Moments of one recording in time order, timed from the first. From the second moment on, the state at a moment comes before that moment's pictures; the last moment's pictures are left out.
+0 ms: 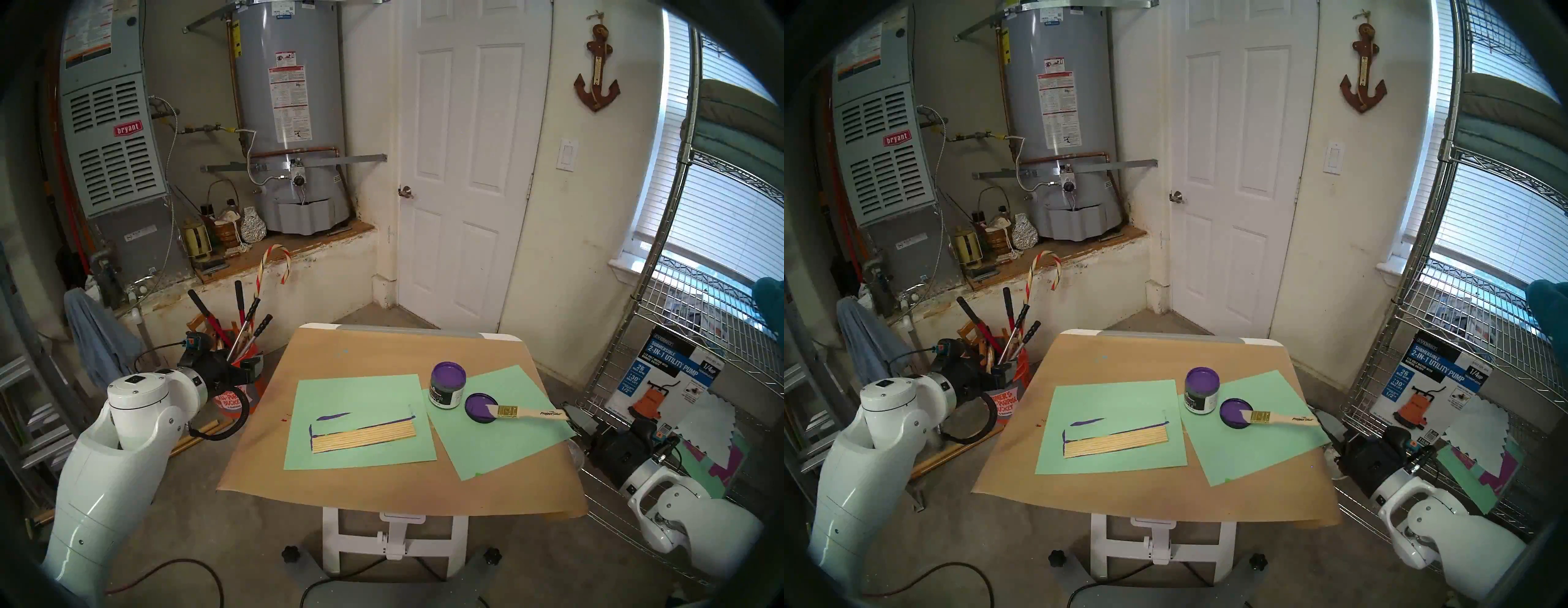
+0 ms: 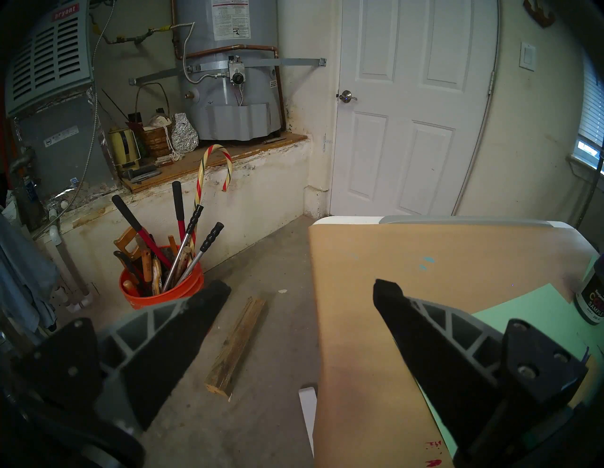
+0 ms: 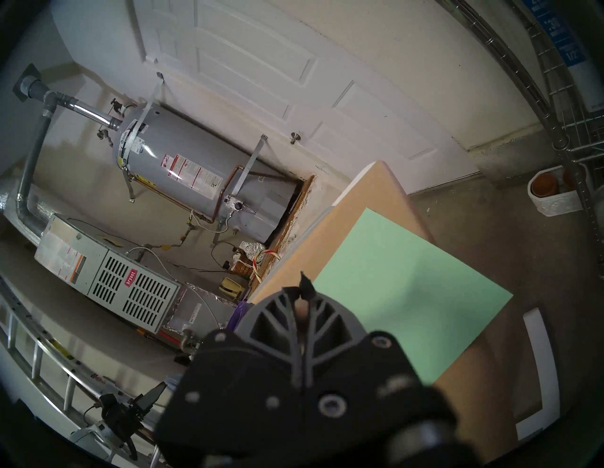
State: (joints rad) left arm 1.77 -0.95 -1.69 -1.90 -0.67 0.54 0.03; right arm -2.29 -0.57 1.61 -1.85 1.87 -0.16 0.39
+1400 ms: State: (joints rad) left arm 1.77 -0.95 -1.69 -1.90 -0.67 0.54 0.03; right arm -2.24 -0.52 1.81 -1.81 1.82 -0.17 0.53
